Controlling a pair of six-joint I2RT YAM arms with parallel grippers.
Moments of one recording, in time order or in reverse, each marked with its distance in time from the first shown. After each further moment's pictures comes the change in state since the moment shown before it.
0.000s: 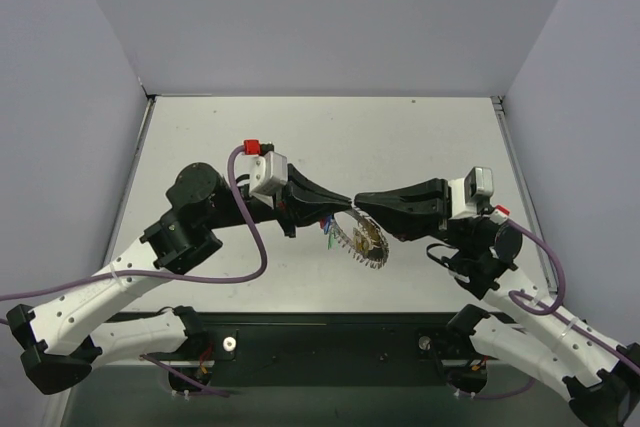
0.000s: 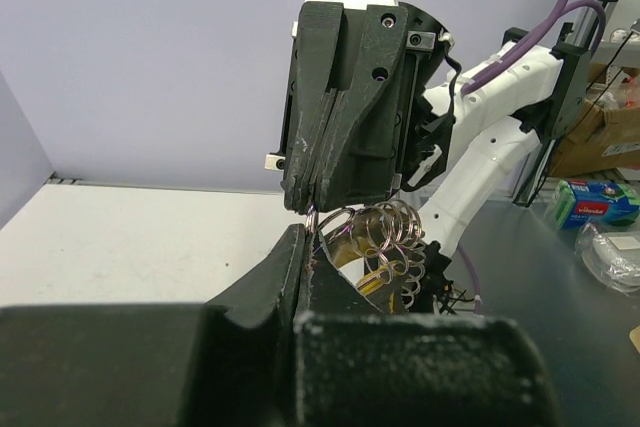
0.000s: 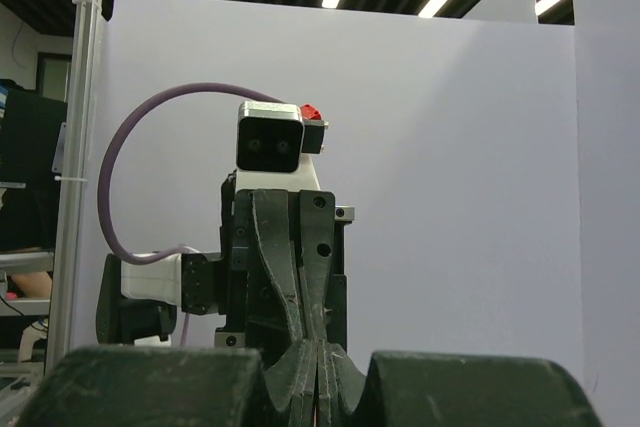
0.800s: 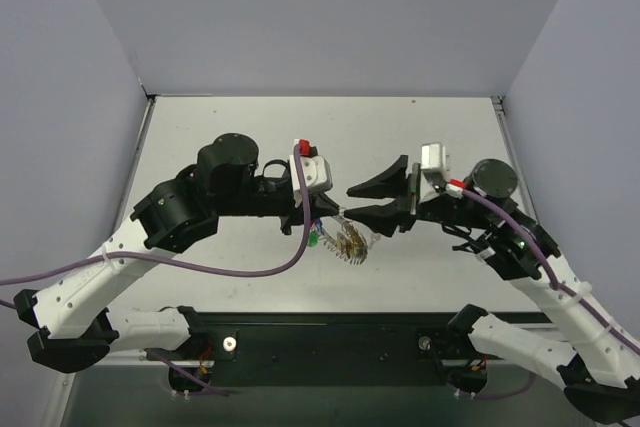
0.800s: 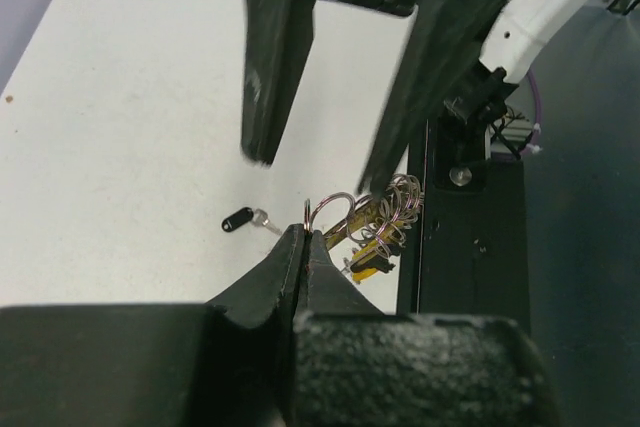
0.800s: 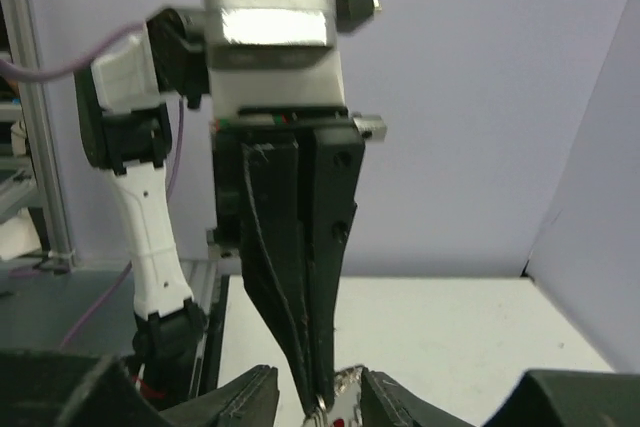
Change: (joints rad) left arm -0.028 0.158 0.380 -0.747 -0.126 0.322; right arm 0.000 0.069 0.495 -1.093 -0.114 -0.508
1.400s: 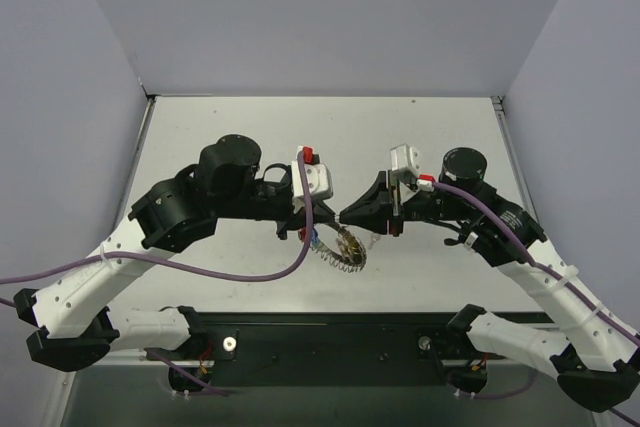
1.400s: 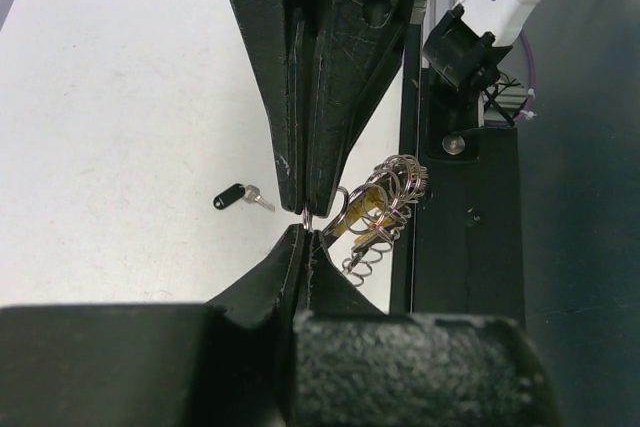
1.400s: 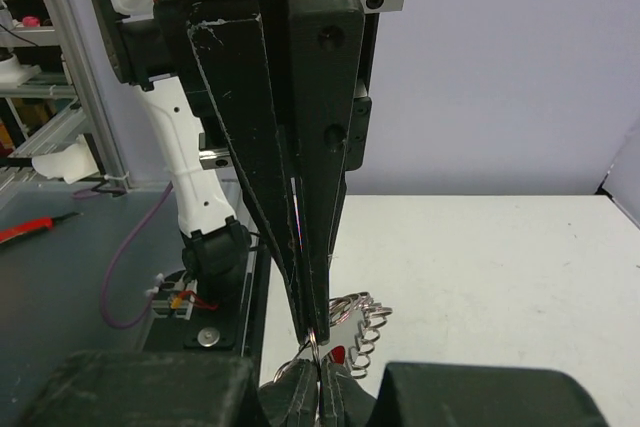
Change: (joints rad) left arm -0.013 0.014 0.040 -0.123 0.001 0.056; right arm 0.001 0.119 0.057 -0.233 -0.102 -0.111
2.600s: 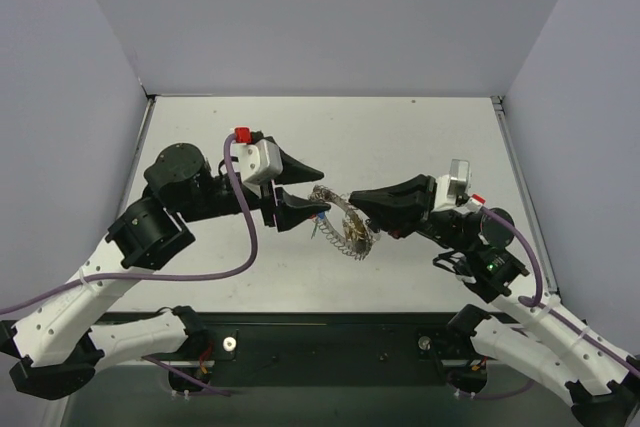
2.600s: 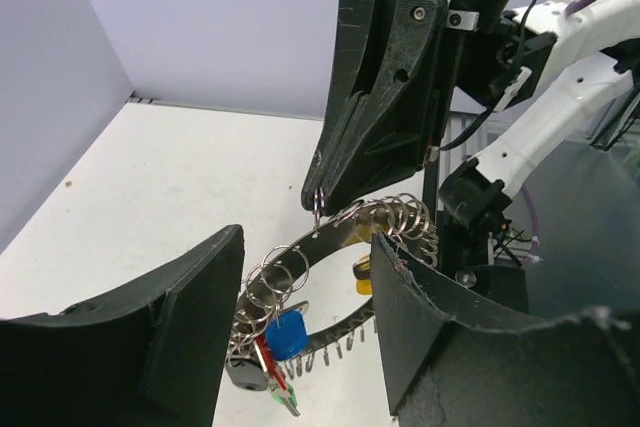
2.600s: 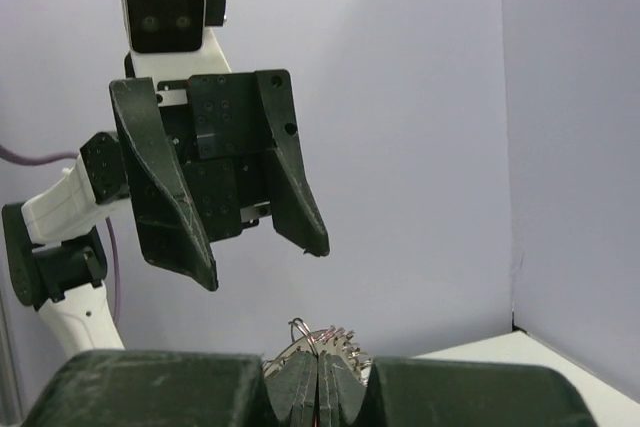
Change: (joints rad) left arm 0.112 -0.180 -0.205 0.423 0.054 -0.200; right arm 0.000 -0.242 -0.497 0.874 0.293 0.465
